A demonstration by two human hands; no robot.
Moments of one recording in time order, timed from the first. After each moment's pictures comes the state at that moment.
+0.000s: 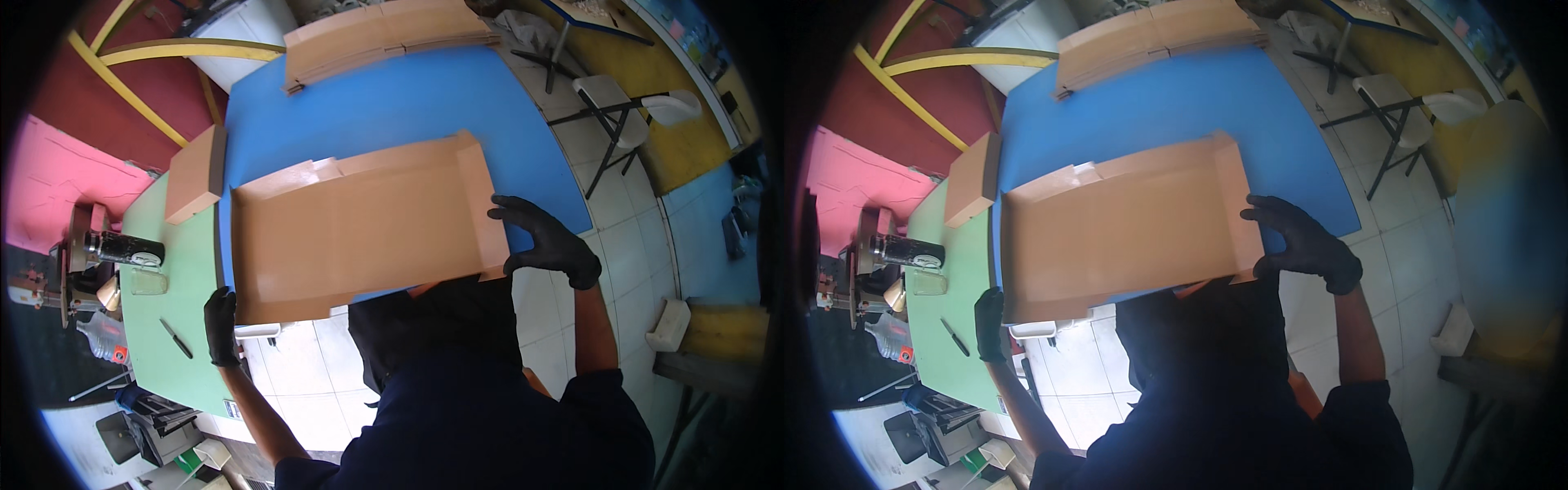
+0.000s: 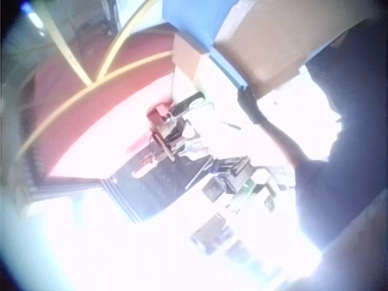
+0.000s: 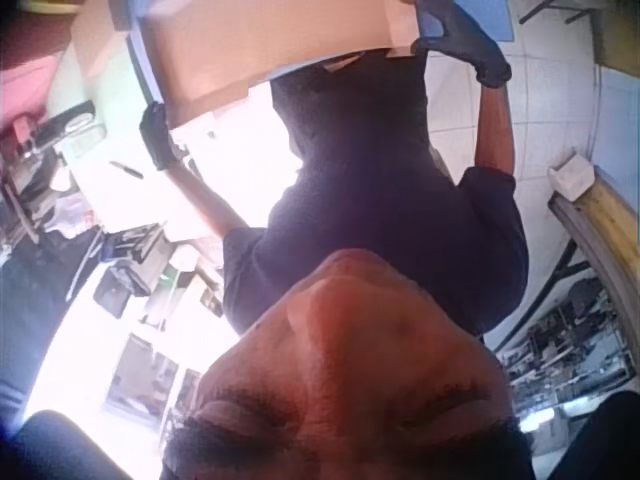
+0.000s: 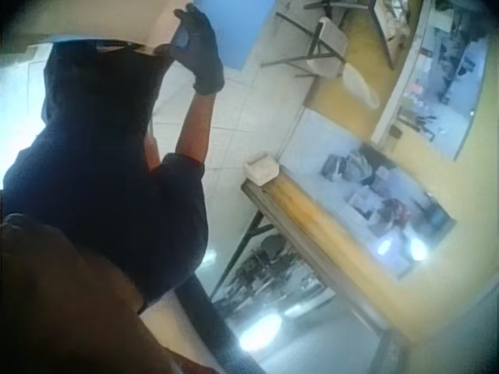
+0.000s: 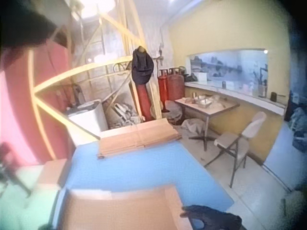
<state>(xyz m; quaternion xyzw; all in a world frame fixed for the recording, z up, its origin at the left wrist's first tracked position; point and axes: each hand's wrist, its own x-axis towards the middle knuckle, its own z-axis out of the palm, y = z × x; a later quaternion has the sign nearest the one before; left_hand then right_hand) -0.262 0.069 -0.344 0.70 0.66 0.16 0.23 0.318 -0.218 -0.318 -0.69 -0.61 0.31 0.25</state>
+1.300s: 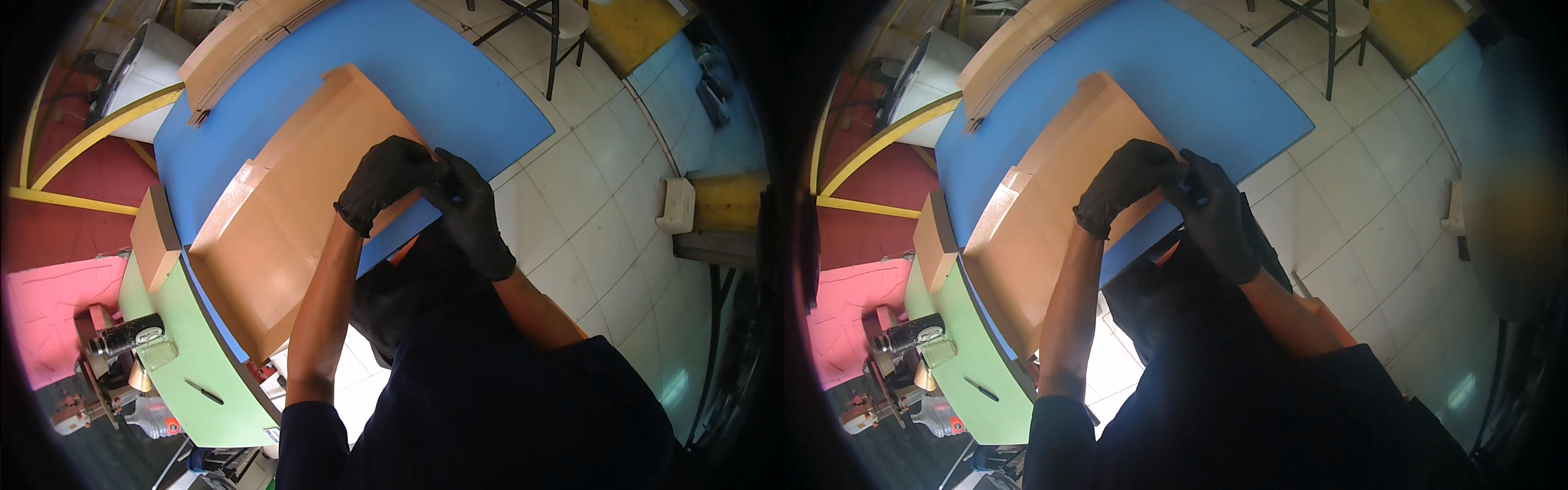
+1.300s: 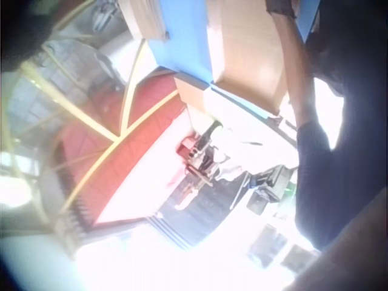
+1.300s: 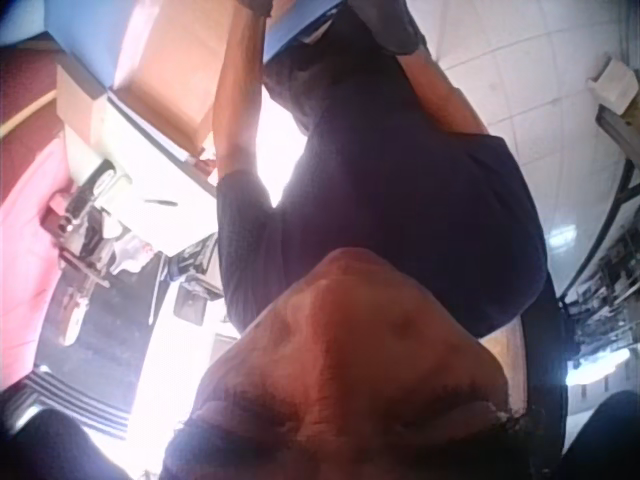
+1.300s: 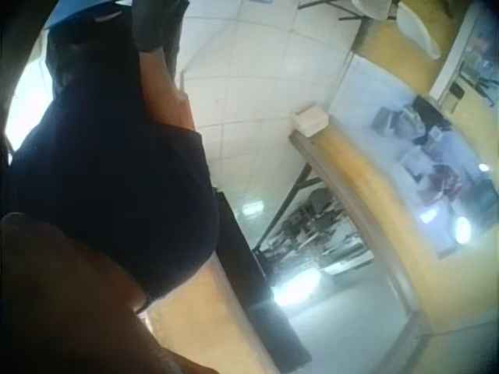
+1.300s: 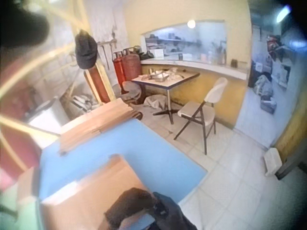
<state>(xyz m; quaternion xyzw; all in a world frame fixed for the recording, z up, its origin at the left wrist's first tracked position) 0.182 -0.029 -0.319 0.87 0.15 -0.09 0.47 0.207 -0.193 -0.389 -0.73 -0.22 0.11 0.63</state>
